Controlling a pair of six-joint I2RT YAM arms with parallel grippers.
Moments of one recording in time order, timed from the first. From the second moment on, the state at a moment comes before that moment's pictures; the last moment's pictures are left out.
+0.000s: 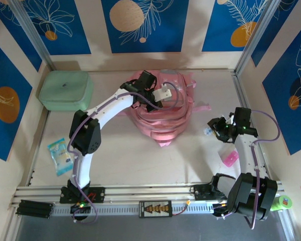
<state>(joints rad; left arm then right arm) -0.64 2.06 1.86 -0.73 0.34 0.59 -0.26 1.07 0.72 -0.65 -0.47 0.69</state>
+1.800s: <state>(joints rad) -0.63 2.03 1.96 -0.55 0.50 0.00 0.22 1.56 1.17 -0.37 -0.45 1.17</state>
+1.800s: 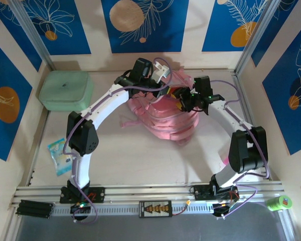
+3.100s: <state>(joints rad) -0.63 2.03 1.94 -0.54 0.53 -0.02 0.16 1.65 1.19 -0.25 -0.36 1.05</state>
